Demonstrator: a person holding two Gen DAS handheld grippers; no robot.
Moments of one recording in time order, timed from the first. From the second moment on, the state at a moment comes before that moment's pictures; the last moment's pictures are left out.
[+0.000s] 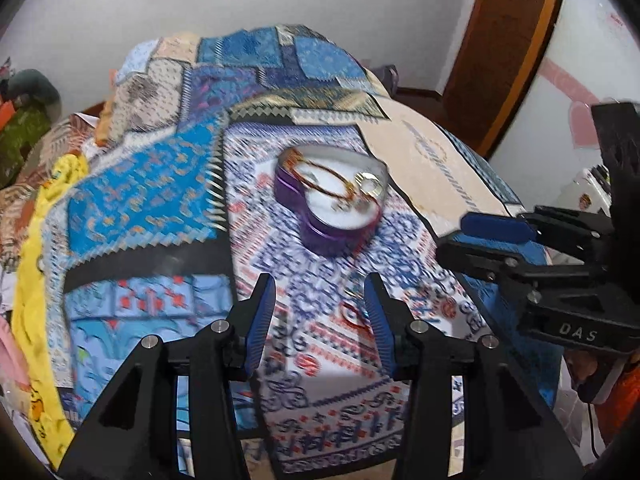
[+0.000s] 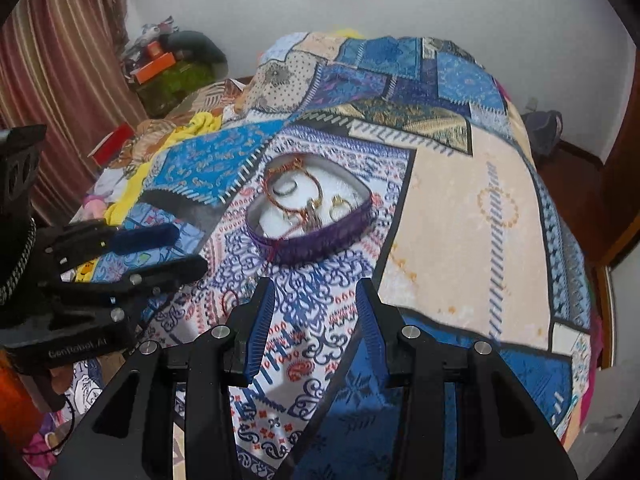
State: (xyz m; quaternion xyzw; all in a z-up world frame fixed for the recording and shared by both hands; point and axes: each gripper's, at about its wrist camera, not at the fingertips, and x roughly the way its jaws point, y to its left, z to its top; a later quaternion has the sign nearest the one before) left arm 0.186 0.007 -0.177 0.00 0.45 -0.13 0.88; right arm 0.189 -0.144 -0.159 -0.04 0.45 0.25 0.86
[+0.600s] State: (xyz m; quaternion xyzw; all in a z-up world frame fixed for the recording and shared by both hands) left arm 0.188 -0.015 -0.215 -0.02 0.48 -0.16 0.86; right arm 0.186 -0.164 -0.177 -0.02 0.47 0.24 0.85
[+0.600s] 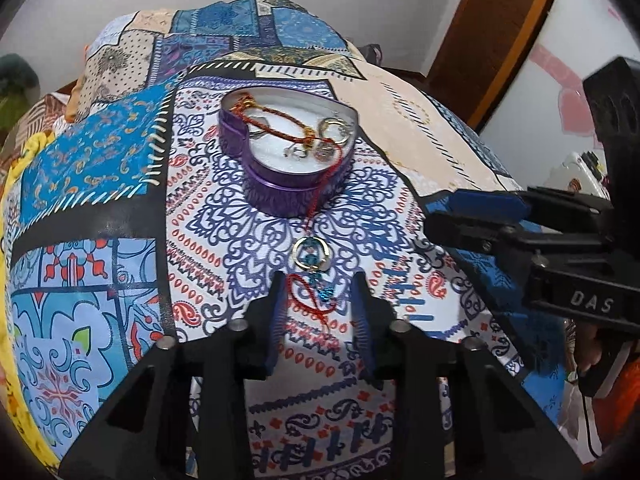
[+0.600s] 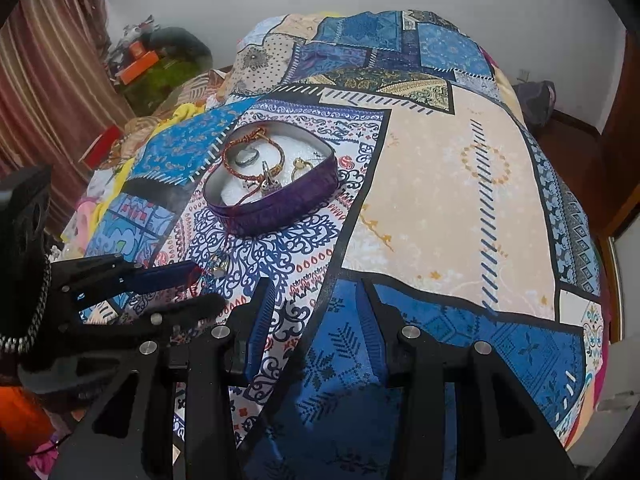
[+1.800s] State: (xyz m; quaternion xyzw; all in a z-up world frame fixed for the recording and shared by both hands) left arm 0.179 0.036 -0.172 -0.05 0.41 -0.11 0.90; right arm 0.181 -0.076 -0.194 -0.15 0.46 0.31 0.82
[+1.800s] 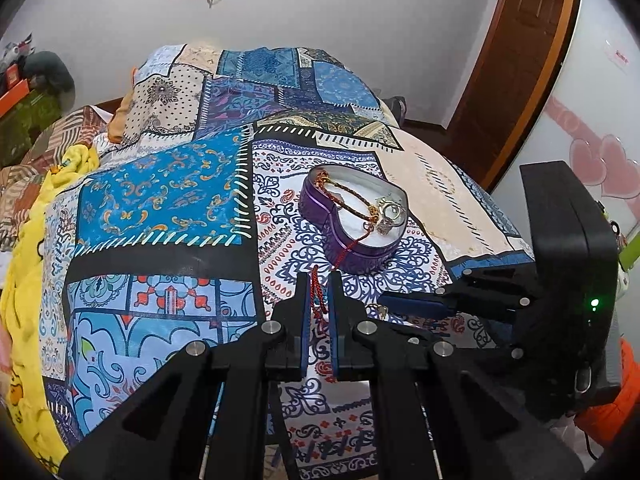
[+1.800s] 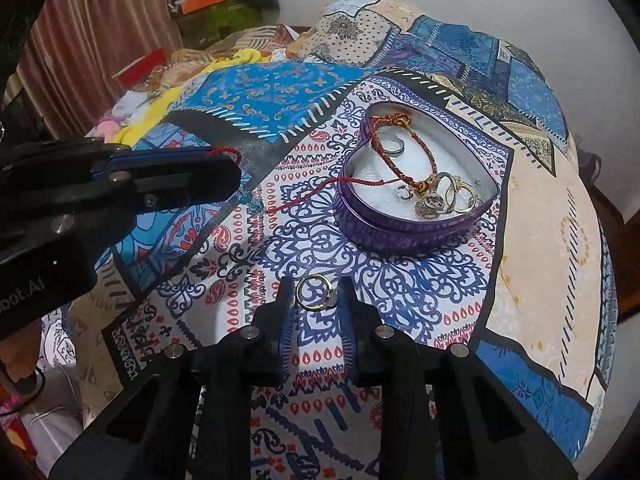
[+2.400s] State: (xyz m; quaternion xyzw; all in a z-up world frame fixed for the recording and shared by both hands) left arm 0.186 0.029 -0.136 -0.04 0.37 -0.12 0.92; right arm 0.189 -0.105 -0.159 -0.09 0.42 0.28 0.86
